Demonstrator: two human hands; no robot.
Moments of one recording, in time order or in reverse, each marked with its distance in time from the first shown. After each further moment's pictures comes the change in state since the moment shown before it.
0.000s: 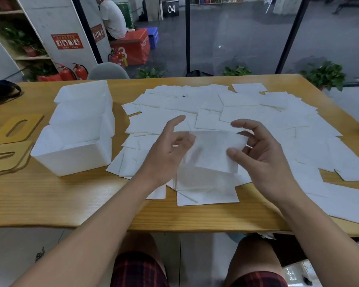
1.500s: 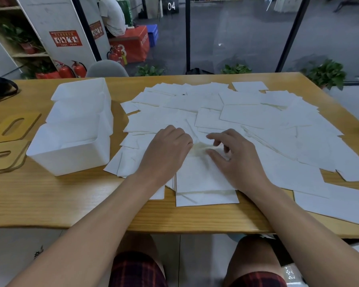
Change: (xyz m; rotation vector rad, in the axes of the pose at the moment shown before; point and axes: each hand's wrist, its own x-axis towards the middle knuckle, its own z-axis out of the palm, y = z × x) left_hand 0.013 -0.011 0.001 0.954 0.094 0.549; right_hand 0.026 0.043 0.027 -0.803 0.073 -0.181
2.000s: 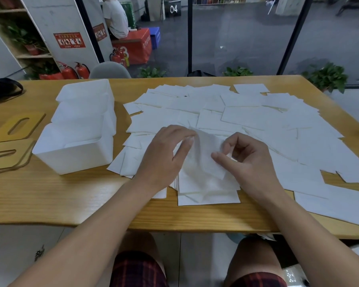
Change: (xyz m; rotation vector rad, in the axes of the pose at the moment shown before) left_hand -0.012 0.011 -0.022 -0.420 -0.002 -0.274; right_hand -0.014 -0.025 -0.026 0.577 -0.006 0.129
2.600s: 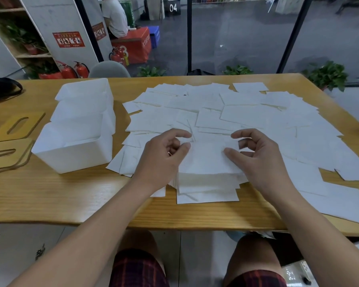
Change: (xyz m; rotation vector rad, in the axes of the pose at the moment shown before) left_hand -0.009 -0.005 0.004 -0.393 0.007 -0.220; right_hand -0.002 0.005 -0.021 -0.041 0.129 0.255
